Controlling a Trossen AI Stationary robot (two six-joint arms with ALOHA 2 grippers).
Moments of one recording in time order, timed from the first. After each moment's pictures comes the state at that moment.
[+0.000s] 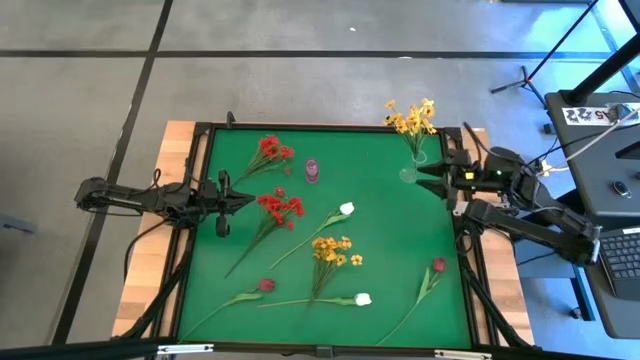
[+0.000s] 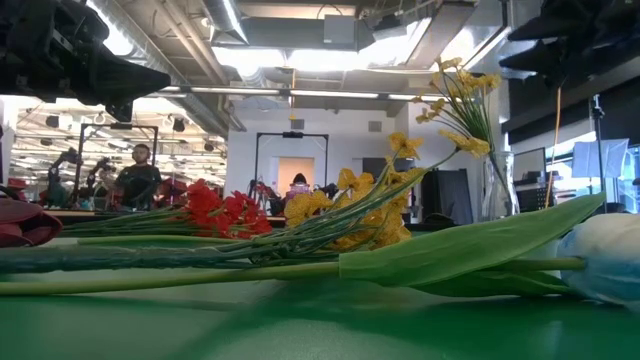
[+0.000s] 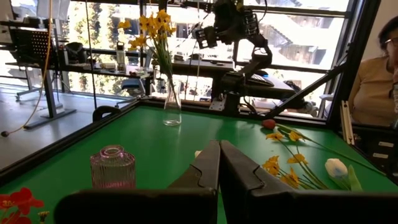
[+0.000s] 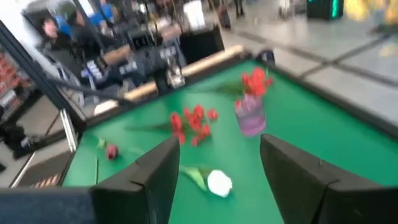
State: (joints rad) left arm -0.11 0.13 0.01 0.15 -0.30 -0.07; right arm -0.45 0.32 0.58 -0.44 -0.30 0.26
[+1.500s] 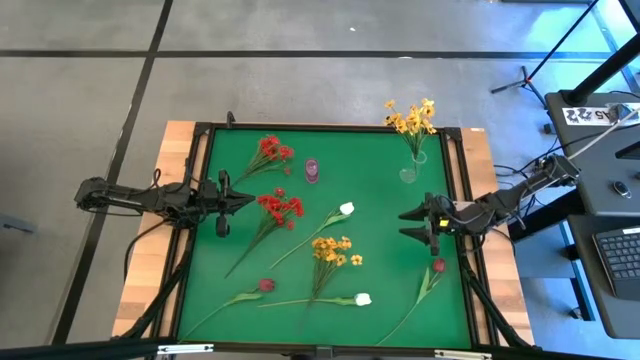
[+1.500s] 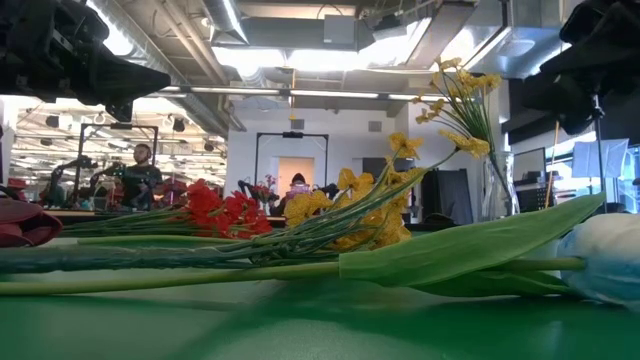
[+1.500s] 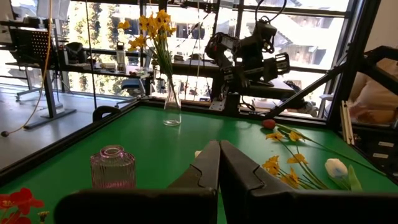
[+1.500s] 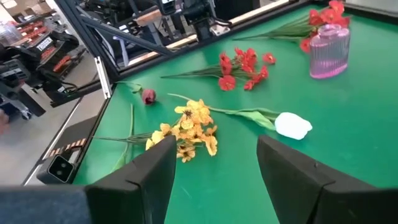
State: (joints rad) left arm -0.11 0.13 0.01 0.15 -0.30 -0.08; right arm 0.51 0.43 0.25 -0.10 0.48 0.52
